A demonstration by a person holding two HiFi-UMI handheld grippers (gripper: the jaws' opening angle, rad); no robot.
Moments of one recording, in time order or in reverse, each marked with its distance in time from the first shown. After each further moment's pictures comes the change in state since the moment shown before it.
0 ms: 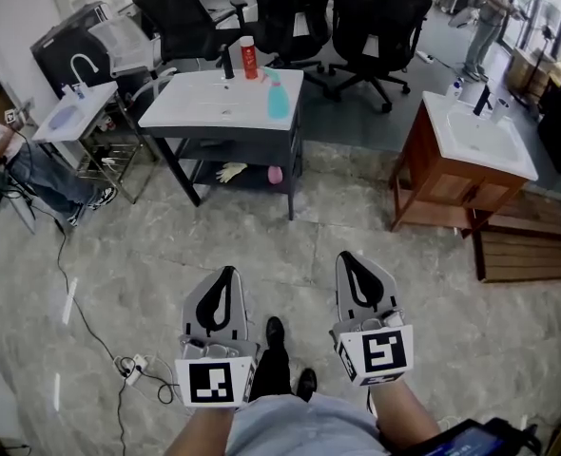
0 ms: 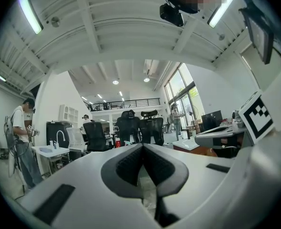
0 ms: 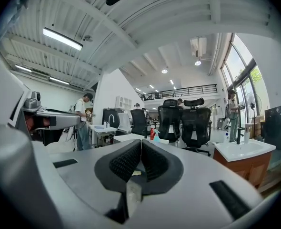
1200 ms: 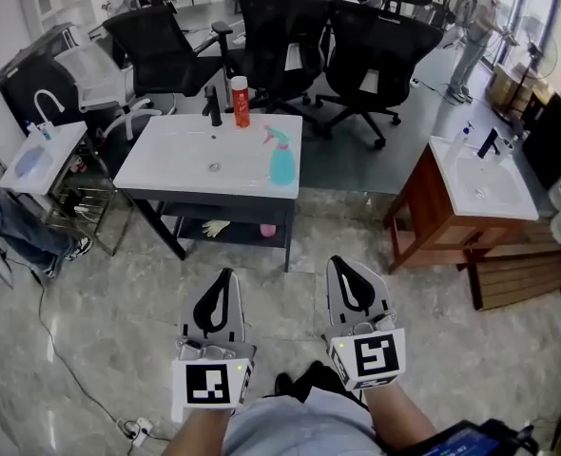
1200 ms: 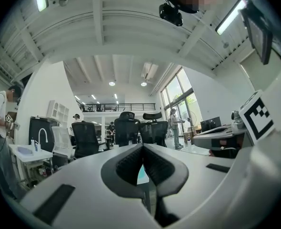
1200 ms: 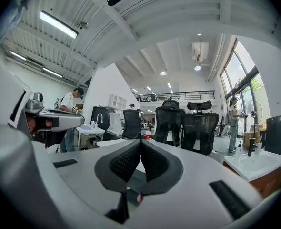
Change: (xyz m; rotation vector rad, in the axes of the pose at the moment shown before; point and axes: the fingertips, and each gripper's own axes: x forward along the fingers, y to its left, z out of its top) left arm 0.241 0.152 -0.005 0.002 -0.067 -0.104; right arm 0.268 -0.023 0.047 -0.057 -0.021 -0.077
